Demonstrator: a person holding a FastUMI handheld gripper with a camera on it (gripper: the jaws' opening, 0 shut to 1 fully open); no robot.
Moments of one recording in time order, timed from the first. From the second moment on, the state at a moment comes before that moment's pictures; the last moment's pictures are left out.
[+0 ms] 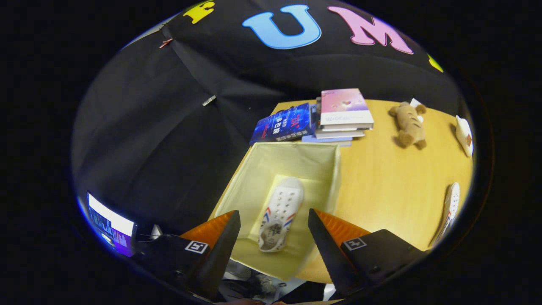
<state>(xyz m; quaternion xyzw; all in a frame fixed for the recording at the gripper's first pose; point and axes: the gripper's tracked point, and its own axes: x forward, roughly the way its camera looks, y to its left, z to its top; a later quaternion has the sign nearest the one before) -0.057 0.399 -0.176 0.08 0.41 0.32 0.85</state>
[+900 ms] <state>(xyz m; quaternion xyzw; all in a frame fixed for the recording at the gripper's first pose) -0.028 -0.003 -0.254 -0.06 0.40 0.08 0.91</state>
